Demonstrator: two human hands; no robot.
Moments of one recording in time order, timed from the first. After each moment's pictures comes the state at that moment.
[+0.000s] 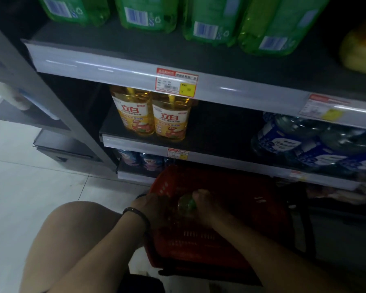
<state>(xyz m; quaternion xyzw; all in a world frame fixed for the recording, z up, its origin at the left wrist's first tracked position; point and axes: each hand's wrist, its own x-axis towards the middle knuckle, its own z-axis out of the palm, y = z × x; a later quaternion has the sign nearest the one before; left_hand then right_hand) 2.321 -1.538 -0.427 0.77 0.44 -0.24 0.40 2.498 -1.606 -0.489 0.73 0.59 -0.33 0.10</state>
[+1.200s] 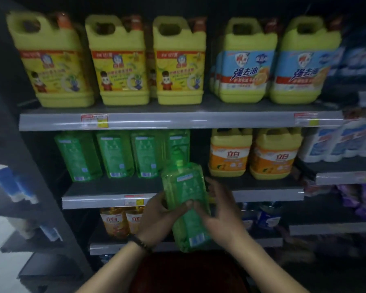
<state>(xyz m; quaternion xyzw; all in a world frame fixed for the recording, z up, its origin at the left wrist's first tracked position) 2.426 -1.598 -0.161 0.68 0.32 0.34 0.57 2.580 -1.714 -0.150 0.73 0.49 -0.09 -0.48</state>
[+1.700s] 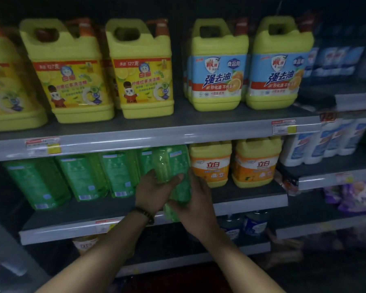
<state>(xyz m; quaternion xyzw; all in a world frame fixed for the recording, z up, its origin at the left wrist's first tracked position) 2.542 -1.524 -0.114 0.73 0.41 0.34 0.43 2.640 -1.634 -0.167 0.75 0.45 -0.05 -0.48</state>
